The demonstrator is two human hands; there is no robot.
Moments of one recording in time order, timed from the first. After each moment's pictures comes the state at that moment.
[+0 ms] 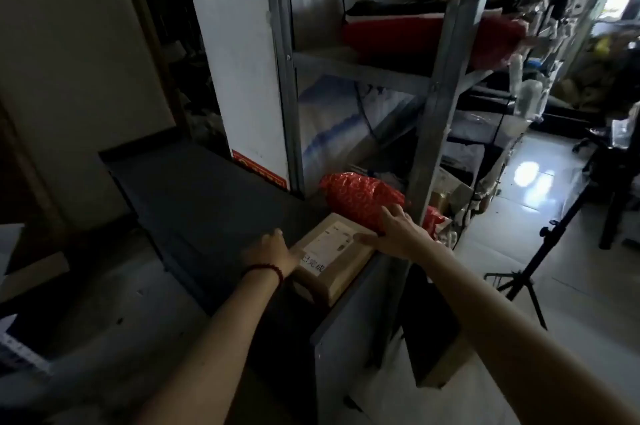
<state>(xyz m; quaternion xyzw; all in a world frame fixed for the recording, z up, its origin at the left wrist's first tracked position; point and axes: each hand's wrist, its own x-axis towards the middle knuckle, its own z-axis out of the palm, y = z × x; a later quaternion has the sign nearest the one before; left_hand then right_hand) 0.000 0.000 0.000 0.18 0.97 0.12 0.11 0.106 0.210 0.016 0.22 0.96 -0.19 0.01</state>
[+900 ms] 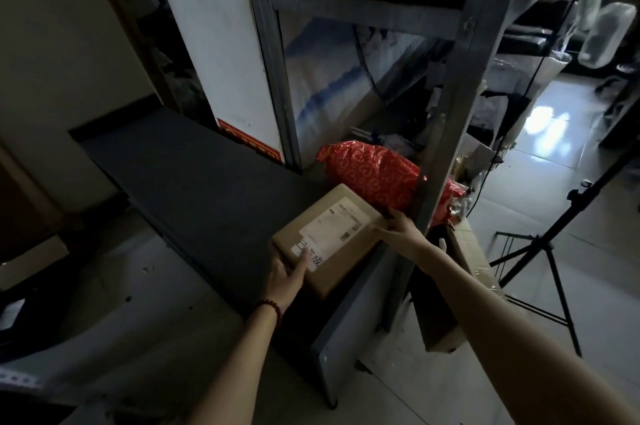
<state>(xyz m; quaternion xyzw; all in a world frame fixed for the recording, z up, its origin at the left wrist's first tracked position) -0.009 0.017 -0.093 0.06 0.81 0.50 0.30 0.060 0.249 -0.086 0.34 0.79 -0.51 0.00</state>
